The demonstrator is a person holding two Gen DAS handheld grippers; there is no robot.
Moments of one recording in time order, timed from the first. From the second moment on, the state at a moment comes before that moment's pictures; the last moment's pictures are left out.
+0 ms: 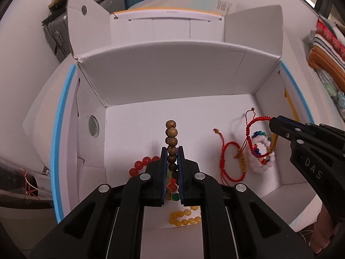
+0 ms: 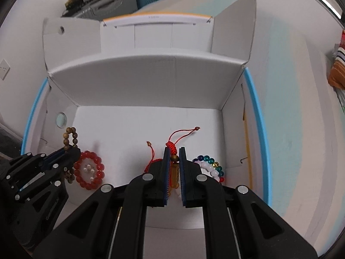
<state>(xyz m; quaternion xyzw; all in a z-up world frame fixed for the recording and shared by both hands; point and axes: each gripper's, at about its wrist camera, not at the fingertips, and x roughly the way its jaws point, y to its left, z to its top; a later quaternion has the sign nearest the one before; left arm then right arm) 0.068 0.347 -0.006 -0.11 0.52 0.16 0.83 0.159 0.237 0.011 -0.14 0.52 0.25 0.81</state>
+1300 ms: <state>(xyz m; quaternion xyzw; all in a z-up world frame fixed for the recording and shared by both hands) -0.003 0.337 0.046 -0.11 0.42 0.22 0.88 0.116 0.195 0.047 -0.08 0.45 0.28 0.85</state>
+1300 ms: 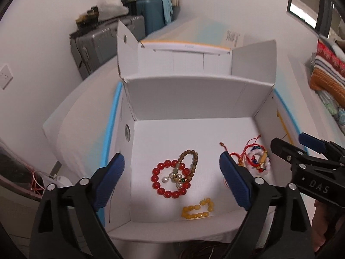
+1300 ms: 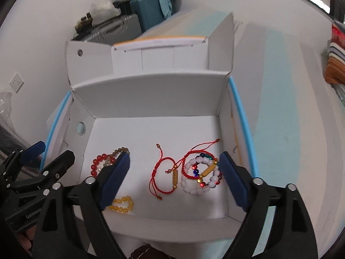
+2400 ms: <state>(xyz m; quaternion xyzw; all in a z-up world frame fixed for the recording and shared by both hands) -0.103 0.275 0.040 -0.11 0.33 0.21 0.91 -0.007 0.108 0.046 -0.06 0.32 0.22 0.92</state>
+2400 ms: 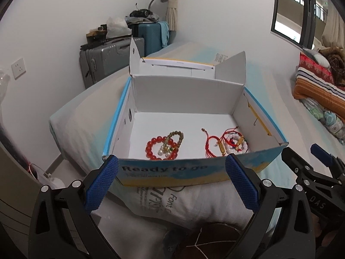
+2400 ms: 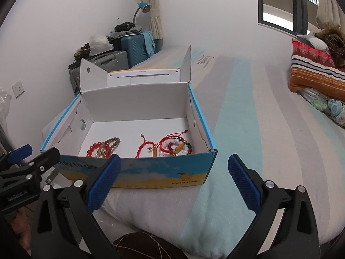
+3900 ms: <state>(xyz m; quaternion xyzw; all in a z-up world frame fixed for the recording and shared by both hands) -0.096 0.268 0.030 -0.09 0.36 0.20 0.91 -0.005 0.106 0.044 -0.07 0.32 0.22 0.92</state>
